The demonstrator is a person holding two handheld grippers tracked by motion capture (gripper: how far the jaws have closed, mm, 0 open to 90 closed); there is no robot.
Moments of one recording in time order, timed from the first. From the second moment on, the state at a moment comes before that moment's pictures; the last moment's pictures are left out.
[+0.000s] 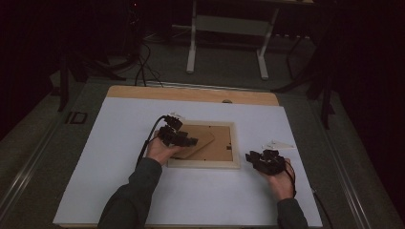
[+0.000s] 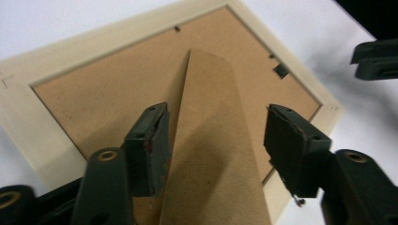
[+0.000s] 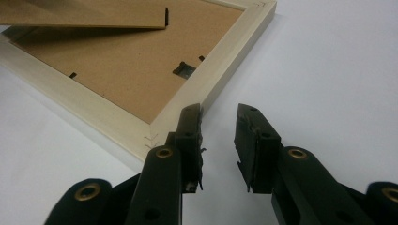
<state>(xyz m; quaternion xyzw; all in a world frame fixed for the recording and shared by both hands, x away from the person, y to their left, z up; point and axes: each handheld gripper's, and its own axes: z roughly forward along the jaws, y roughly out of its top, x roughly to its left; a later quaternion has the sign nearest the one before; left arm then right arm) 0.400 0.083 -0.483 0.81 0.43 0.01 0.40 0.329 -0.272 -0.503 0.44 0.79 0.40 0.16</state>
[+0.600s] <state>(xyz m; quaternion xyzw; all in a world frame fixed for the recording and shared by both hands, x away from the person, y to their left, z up) 0.418 0.074 -0.499 0.84 0.42 -0.03 0.35 0.330 -0.273 -0.505 0.44 0.79 0.39 0.16</state>
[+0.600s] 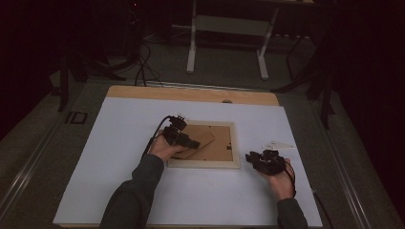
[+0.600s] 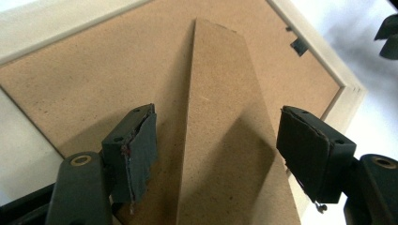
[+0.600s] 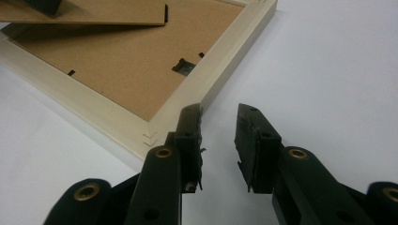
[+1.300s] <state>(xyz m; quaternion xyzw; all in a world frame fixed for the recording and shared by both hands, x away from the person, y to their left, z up) 0.427 0.061 -0.498 0.86 0.40 -0.05 0.31 0.331 -0.275 -0.506 0.44 0.79 0.39 0.15</state>
